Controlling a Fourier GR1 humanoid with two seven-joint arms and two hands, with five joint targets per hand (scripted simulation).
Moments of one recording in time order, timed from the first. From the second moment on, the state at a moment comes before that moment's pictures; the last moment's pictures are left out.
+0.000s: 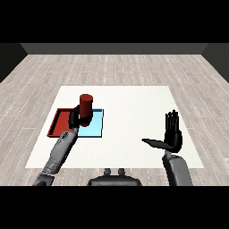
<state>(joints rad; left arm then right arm) -0.42 0.29 -0.22 -1.30 0.19 0.44 -0.07 0.06 -0.22 0.08 -1.96 -0.18 -0.28 -0.21</state>
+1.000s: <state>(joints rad) -0.63 0.49 -0.01 -0.42 0.04 0.38 -0.16 -0.03 -0.18 0.08 -1.73 -0.11 -0.25 -0.29</state>
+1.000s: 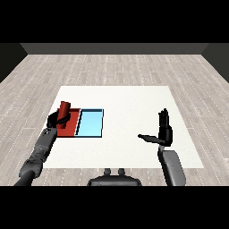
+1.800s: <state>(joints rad) -0.75 0.49 -0.07 -0.07 -0.09 0.26 -0.15 -0.07 -0.18 0.05 -1.63 -0.08 -0.24 -0.34</state>
